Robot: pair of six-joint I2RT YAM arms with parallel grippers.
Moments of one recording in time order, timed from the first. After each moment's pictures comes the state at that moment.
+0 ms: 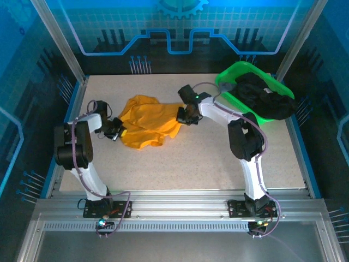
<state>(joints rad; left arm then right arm) 0.17 1.81 1.02 -0.49 0.43 -0.87 0.53 2.14 1.76 -0.81 -0.12 0.73</state>
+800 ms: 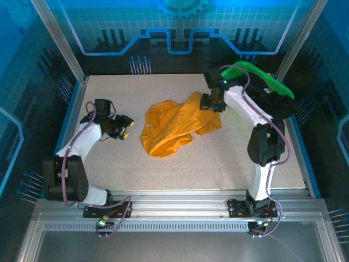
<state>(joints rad) 0.04 1.47 0.97 -0.59 0.41 -1.03 0.37 1.89 1.72 -1.03 0.05 0.49</state>
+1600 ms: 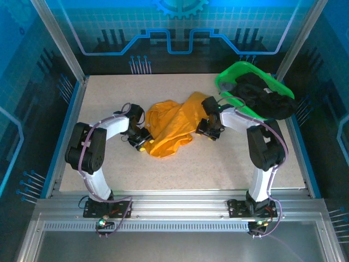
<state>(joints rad) -0.22 1.81 1.08 -0.71 0.33 -0.90 0.41 1.90 1.29 -0.72 -0.14 0.80</state>
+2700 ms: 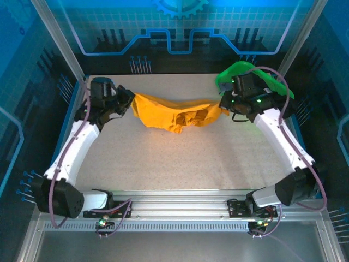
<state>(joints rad) -0.11 1.27 1.25 -0.49 0.25 -1.10 0.30 1.39 1.47 -0.86 0.08 0.58</state>
